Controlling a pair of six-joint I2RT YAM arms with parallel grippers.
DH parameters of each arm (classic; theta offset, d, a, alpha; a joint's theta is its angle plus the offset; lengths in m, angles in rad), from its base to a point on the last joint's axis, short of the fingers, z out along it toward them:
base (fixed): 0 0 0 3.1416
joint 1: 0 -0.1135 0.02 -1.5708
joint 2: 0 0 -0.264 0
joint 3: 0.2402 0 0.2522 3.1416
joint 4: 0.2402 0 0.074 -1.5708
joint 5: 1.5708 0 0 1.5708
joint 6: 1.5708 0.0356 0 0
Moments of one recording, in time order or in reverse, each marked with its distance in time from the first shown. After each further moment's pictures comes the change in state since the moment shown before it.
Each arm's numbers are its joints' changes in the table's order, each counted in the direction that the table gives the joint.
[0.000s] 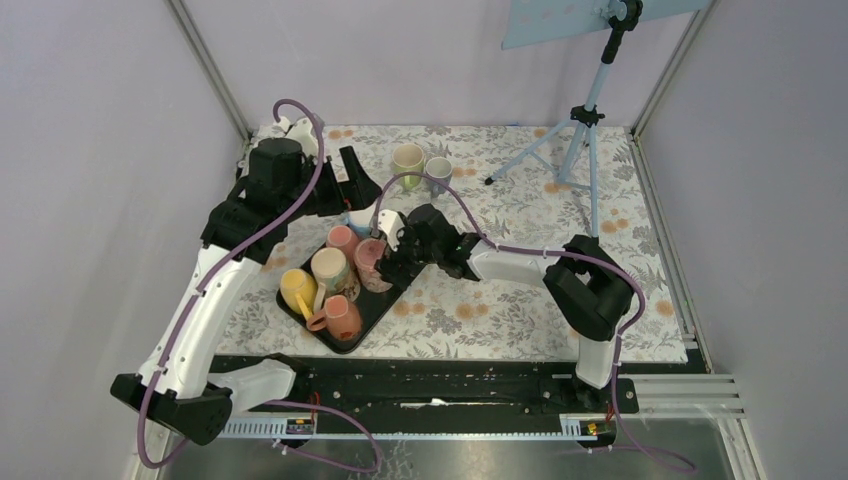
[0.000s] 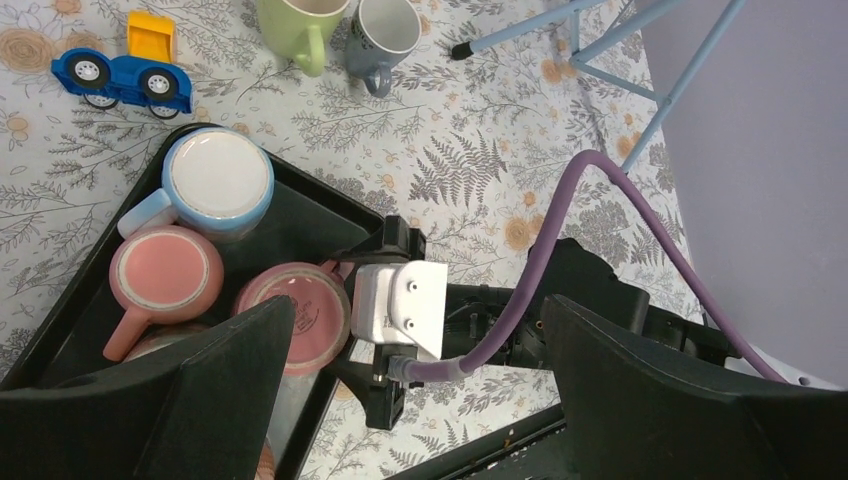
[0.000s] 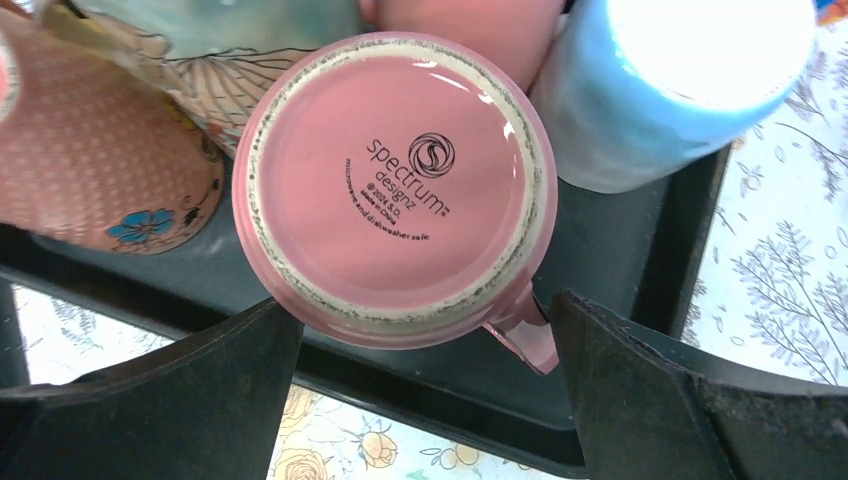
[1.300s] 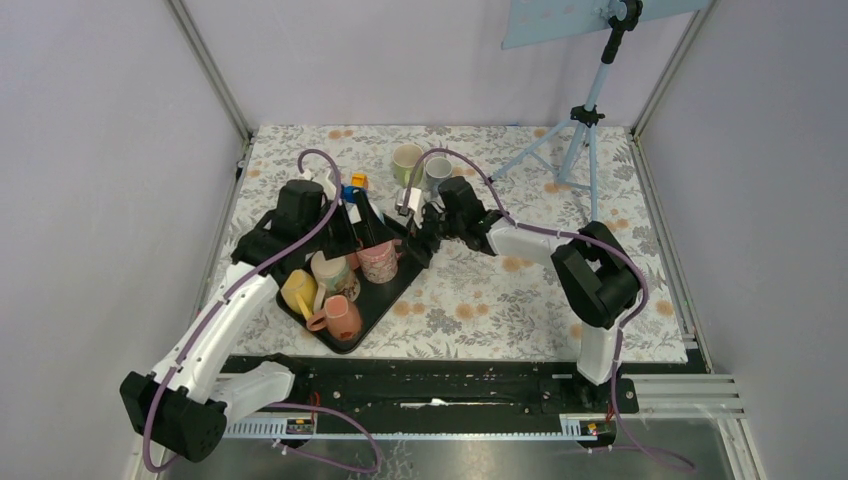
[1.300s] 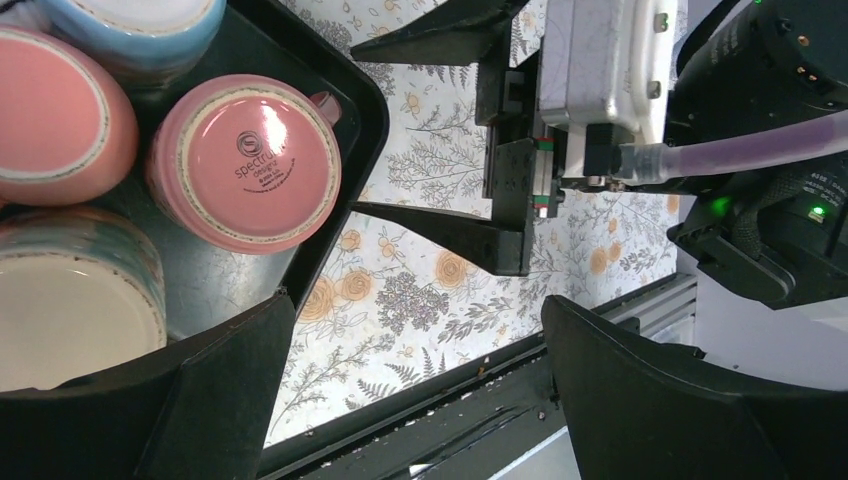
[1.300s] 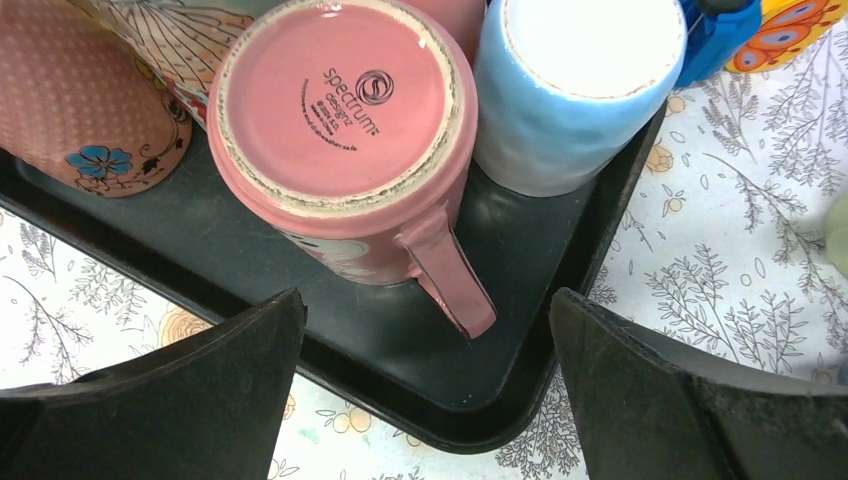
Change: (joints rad) left arm 0.000 0.087 -0.387 -0.124 0.129 -0.145; right arm 0.204 -0.005 0.012 -0.011 -0.297 -0.128
